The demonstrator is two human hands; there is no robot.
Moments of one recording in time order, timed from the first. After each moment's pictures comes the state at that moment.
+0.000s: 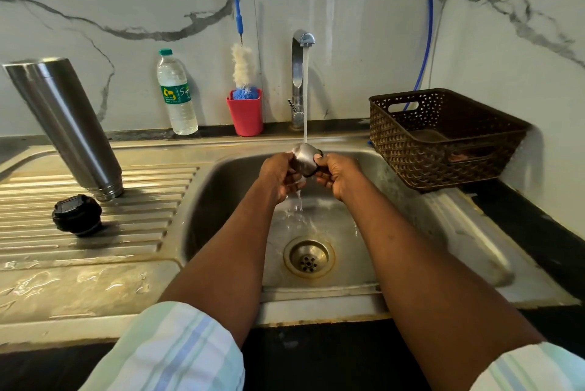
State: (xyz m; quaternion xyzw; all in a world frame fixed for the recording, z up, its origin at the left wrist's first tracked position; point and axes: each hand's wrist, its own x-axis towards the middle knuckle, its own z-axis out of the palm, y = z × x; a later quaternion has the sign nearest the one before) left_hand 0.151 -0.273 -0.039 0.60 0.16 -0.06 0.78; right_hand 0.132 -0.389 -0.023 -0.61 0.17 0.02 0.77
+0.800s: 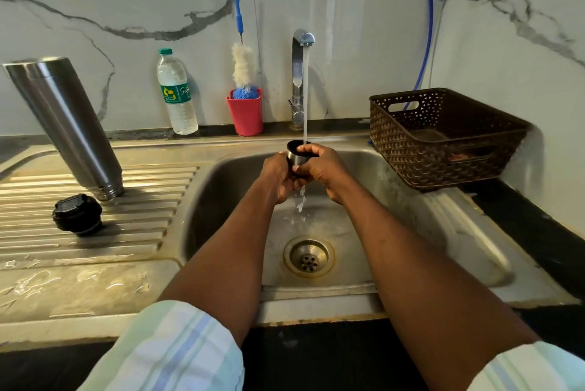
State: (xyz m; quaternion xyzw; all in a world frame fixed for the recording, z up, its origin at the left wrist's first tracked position) left_hand 0.142 -0.276 -0.032 0.58 0.13 -0.06 0.80; right_hand 0.119 -0.379 -0.019 -0.75 -0.01 -0.01 0.67
